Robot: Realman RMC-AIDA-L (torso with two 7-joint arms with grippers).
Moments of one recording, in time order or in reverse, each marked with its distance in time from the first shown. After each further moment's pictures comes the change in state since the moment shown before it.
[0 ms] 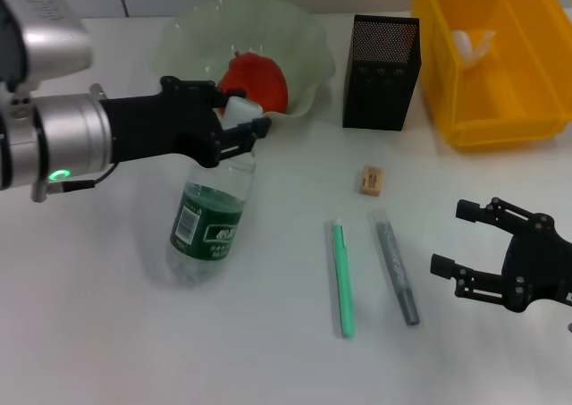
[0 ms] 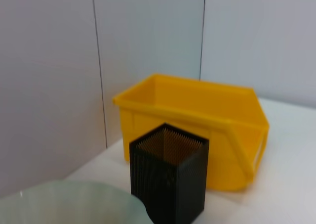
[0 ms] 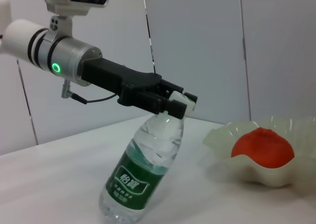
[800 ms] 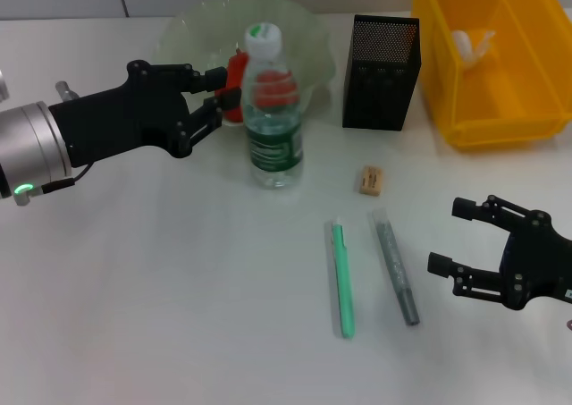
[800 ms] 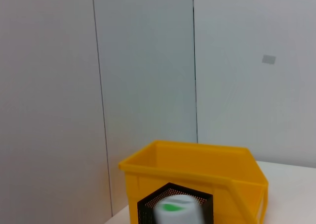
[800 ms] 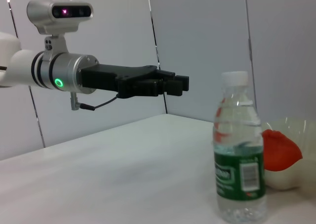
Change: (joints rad) left arm -0.040 0.002 -0.189 -0.321 -0.338 0.166 0.504; right arm 0.009 0.000 0.000 -0.016 -0.011 -0.014 0.032
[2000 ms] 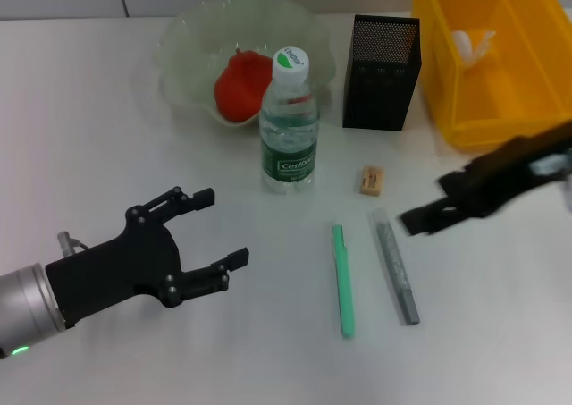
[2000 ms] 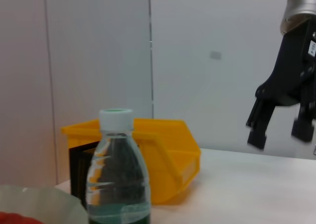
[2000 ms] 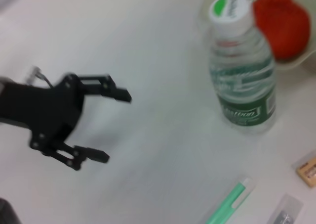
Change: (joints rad) left arm 0.044 -0.004 -0.115 -0.520 -0.048 0.276 0.525; right arm 0.333 0.018 -0.192 -1.015 -0.745 -0.313 1.625
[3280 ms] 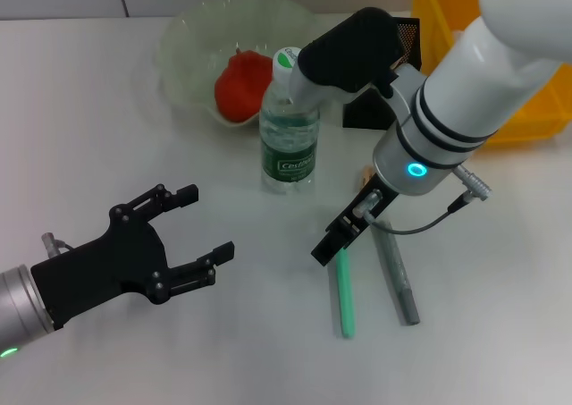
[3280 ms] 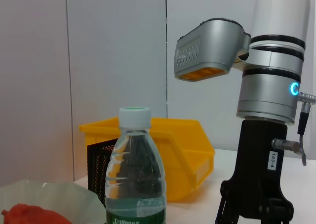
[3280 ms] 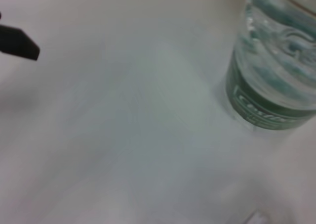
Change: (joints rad) left arm 0.014 0.004 -0.031 -0.005 0.000 0.002 0.003; right arm 0.385 0.011 -0.567 0.647 -0.162 0.505 0.283
